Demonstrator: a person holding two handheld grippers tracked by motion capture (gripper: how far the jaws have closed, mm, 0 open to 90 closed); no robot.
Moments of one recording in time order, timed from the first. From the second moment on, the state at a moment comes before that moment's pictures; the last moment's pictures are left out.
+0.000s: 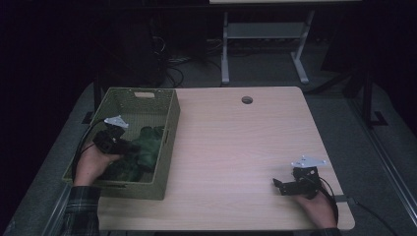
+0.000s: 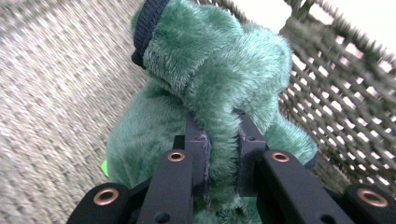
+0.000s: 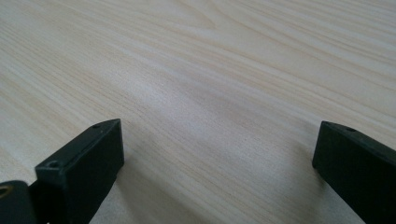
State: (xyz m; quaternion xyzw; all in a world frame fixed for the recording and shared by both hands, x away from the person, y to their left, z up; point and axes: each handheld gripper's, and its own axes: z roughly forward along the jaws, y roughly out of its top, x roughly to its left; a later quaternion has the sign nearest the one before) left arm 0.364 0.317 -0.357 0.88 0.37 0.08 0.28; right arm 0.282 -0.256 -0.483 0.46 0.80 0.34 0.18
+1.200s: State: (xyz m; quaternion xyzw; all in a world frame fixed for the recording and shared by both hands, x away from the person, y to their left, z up) left arm 0.370 0.313 -0.250 0.84 0.39 0.11 0.38; right arm 0.282 -0.256 -0.483 0.46 0.80 0.34 0.18
